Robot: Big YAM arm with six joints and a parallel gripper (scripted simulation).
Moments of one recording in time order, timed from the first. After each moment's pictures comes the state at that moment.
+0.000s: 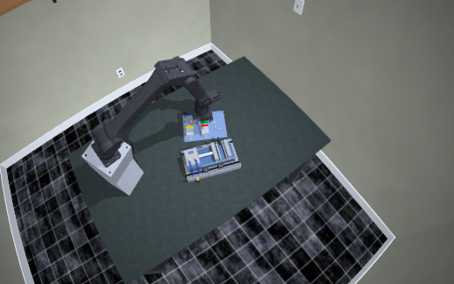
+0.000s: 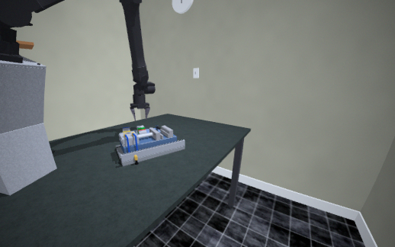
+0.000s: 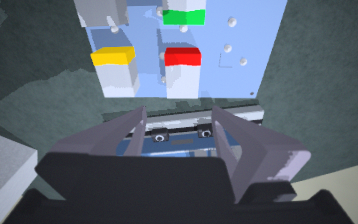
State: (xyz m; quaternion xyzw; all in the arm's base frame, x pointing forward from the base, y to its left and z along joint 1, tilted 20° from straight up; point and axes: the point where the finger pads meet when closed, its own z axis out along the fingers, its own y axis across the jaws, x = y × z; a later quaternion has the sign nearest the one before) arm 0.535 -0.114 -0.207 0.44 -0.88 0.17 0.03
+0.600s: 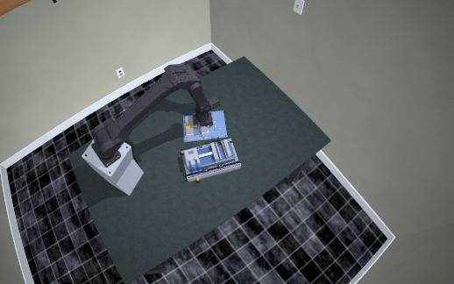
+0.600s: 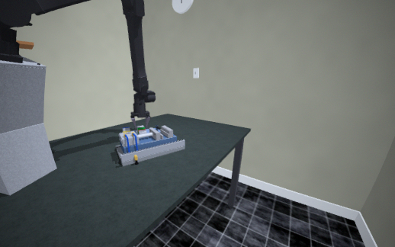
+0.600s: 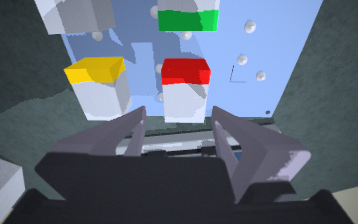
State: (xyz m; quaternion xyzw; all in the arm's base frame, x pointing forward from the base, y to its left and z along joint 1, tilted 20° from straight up) arm 0.539 -0.129 -0.256 0.44 -0.88 0.17 0.03
